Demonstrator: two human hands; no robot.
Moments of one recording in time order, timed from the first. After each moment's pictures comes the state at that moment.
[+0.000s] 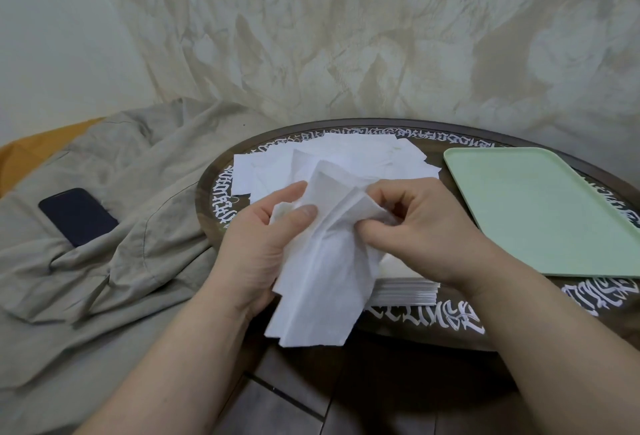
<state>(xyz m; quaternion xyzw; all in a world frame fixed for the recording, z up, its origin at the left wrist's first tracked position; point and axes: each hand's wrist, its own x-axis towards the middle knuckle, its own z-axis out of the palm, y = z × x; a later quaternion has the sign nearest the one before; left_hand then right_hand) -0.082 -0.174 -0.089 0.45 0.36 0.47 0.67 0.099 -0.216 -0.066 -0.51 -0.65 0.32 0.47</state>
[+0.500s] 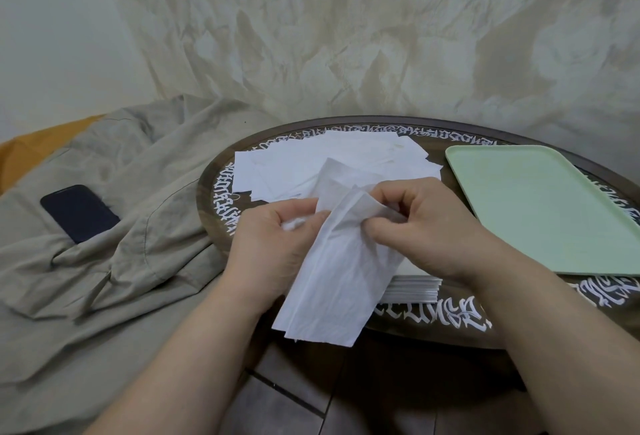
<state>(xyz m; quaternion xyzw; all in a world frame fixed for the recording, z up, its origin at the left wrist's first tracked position) -0.073 -0.183 -0.086 0.57 0.44 0.45 0.52 0.102 -0.219 -0.062 -0.55 -0.65 0.32 0.42</state>
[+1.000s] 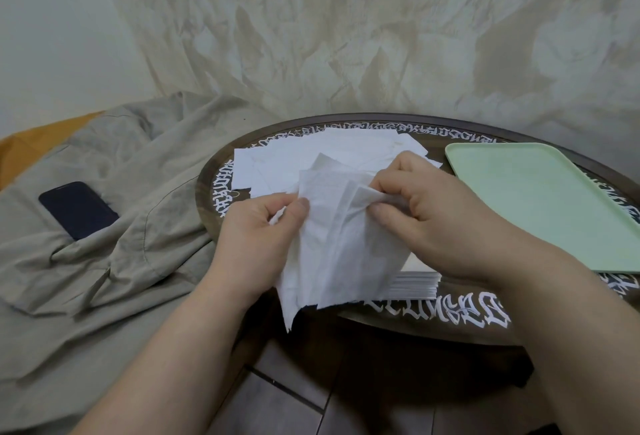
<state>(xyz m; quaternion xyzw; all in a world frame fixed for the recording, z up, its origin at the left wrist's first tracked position) -0.086 -0.174 -0.093 0.62 0.43 0.47 0.45 0.110 -0.223 -0.050 -0.59 -0.76 0.11 0.27</state>
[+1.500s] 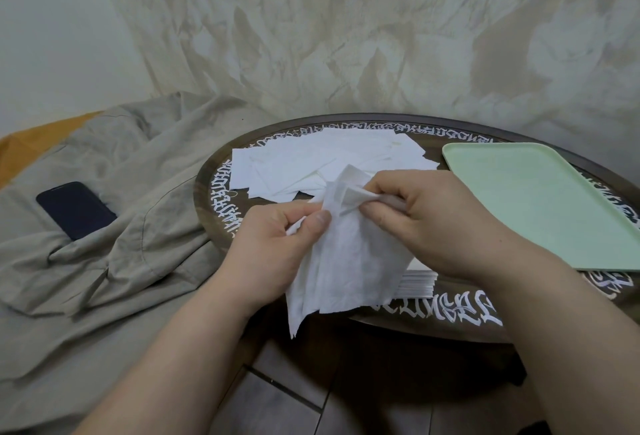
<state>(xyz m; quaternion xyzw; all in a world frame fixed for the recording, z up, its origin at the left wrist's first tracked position) -0.082 -0.183 -0.088 0.69 0.37 0.40 0.47 0.110 -0.222 -0.056 -0.59 -0.75 0.07 0.30</state>
